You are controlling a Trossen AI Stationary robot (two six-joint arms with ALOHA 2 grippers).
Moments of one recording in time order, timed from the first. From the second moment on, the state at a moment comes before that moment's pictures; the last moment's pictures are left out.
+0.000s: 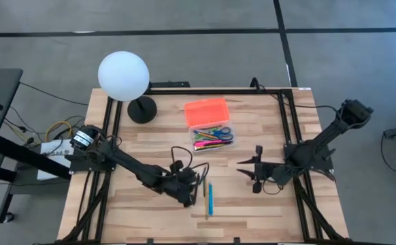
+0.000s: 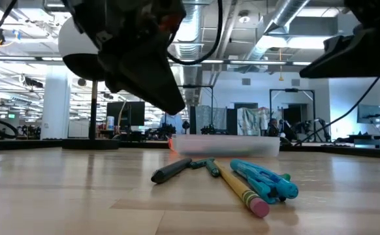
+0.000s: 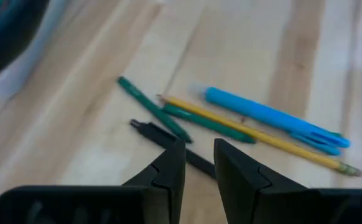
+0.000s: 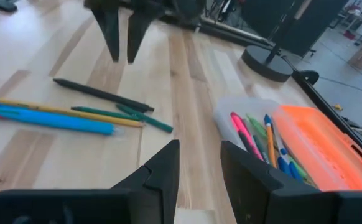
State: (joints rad) left arm -0.46 1.83 1.14 -0.23 -0.43 -0.72; right arm 0.67 1.14 0.32 0.31 0.77 0.00
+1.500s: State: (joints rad) left arm -0.42 2.00 1.17 -0.20 -0.34 -0.81; right arm 0.67 1.26 0.32 0.40 0.76 0.01
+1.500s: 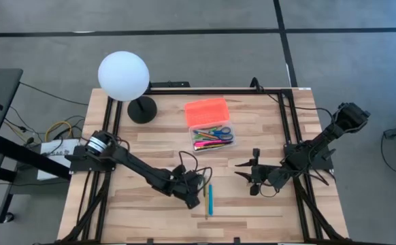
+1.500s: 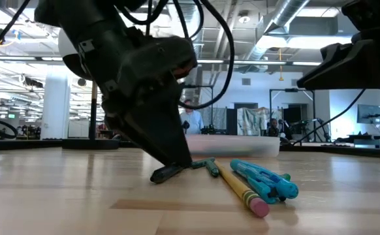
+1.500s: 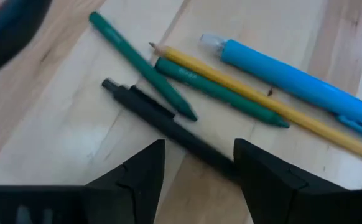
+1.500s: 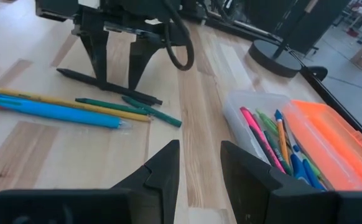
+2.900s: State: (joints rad) left arm -0.33 1.99 1.18 -0.57 -0.11 -0.61; right arm 0.67 1.26 0.32 0.40 0.76 0.05
